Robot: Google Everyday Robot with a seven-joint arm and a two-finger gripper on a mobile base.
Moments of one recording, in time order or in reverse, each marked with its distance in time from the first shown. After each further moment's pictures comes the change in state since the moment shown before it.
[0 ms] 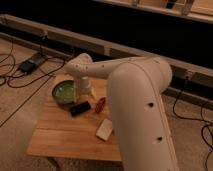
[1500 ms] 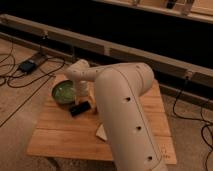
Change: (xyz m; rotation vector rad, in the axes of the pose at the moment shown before) arm -0.022 0.004 0.054 -0.006 0.018 0.001
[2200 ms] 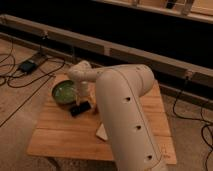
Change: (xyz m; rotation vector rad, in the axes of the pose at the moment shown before) arm -0.002 -0.003 0.011 -0.019 0.012 0.006
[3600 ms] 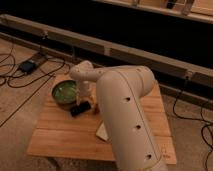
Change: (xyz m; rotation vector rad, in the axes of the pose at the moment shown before) arm -0.002 -0.006 0.005 -0.006 0.019 -0.002
